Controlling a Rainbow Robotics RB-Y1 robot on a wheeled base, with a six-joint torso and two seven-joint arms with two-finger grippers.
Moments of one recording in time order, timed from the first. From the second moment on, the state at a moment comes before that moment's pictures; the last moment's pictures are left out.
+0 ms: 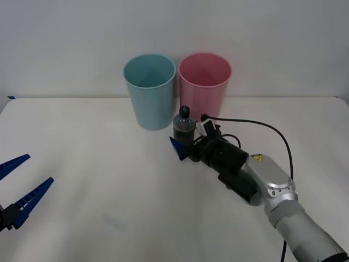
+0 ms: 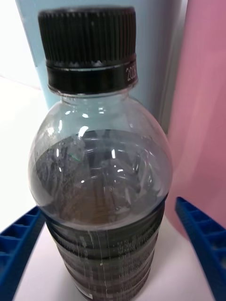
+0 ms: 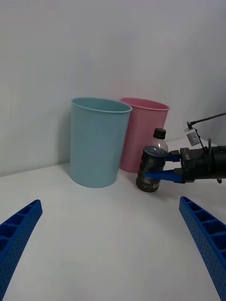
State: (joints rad) right arm -0.44 -0.17 0.27 -1.01 1.23 -0.38 0.22; left arm 0.35 0.40 0.52 -1.66 -0.96 -1.22 0.00
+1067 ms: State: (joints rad) right arm -0.30 -0.25 0.28 -1.21 1.18 -0.43 0.19; left arm 0.35 0.40 0.52 -1.66 -0.96 -1.22 0.00
